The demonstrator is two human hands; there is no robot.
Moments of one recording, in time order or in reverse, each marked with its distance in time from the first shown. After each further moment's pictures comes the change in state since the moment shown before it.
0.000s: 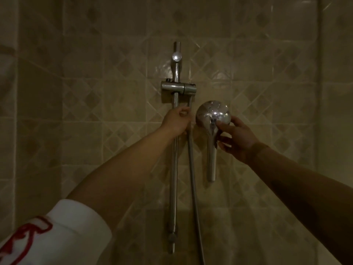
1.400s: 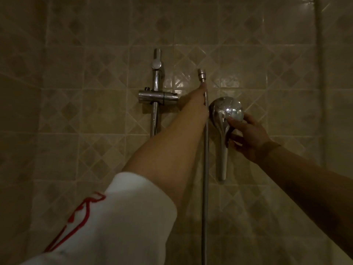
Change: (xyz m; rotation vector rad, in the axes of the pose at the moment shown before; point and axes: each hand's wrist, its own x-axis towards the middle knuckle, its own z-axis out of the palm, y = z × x) left_hand 0.101 0.069 0.105 -0.709 0.201 -0.247; right_hand 0.071 -0.026 -0.072 0.068 0.053 -0.101
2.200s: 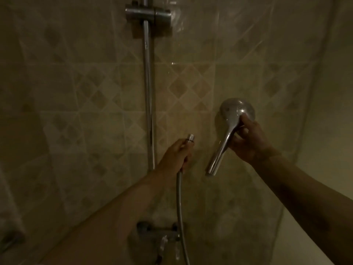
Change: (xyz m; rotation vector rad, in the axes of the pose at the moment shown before) left_hand -0.211 -0.189 -0.181 0.510 -0.287 -0.123; right_hand -0.130 0.114 -0.069 0.324 0.121 0.386
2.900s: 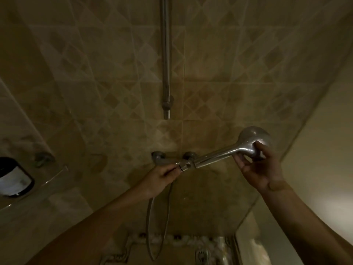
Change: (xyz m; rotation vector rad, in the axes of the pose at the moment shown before) left_hand -0.186 -0.159 -0.059 0.260 -0.218 -0.220; right_hand -0.129 0.165 -0.111 0.355 0.295 0.330
